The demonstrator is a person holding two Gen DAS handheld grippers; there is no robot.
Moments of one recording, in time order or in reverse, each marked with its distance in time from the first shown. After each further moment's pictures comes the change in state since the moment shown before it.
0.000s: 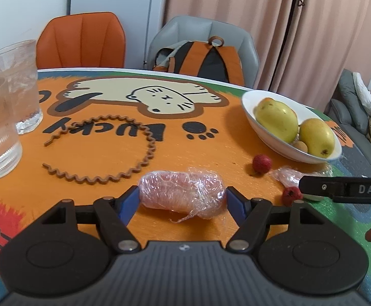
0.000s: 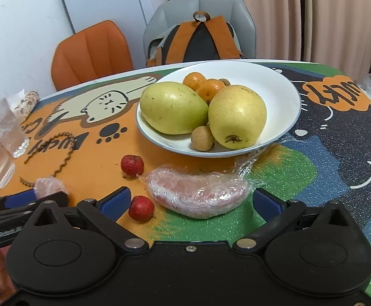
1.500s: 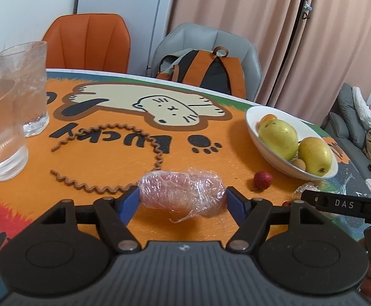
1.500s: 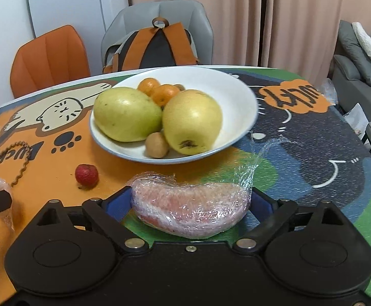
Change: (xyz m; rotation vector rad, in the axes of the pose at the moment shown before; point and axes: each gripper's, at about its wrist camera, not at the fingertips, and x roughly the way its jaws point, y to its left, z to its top) left arm -0.008 0.009 0.012 -0.048 -0.026 -0.029; right arm 0.001 -0.008 -0.002 0.040 -0.046 -0.214
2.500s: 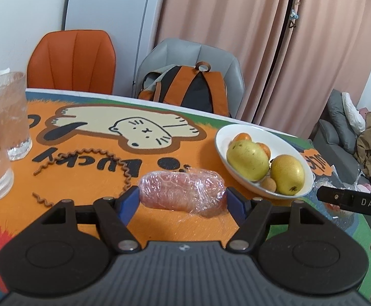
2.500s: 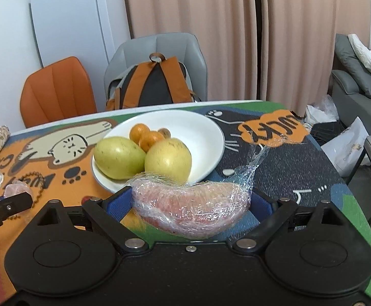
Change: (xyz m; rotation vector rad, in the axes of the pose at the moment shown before) left arm -0.014 -0.036 0.019 0.022 -0.061 -0.035; right arm -0.051 -0.040 0.022 0.021 -0.123 0.048
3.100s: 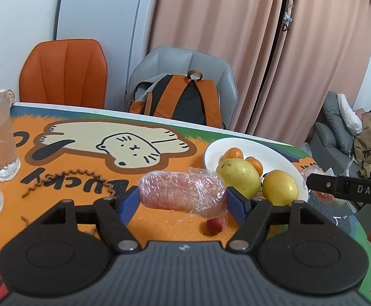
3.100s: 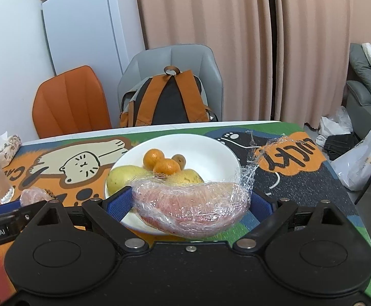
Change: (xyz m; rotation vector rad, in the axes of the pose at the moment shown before) left arm 0.012 -0.015 0.020 0.023 -0.023 -0.015; right arm 0.009 0.003 0.032 -0.021 -0.034 0.067
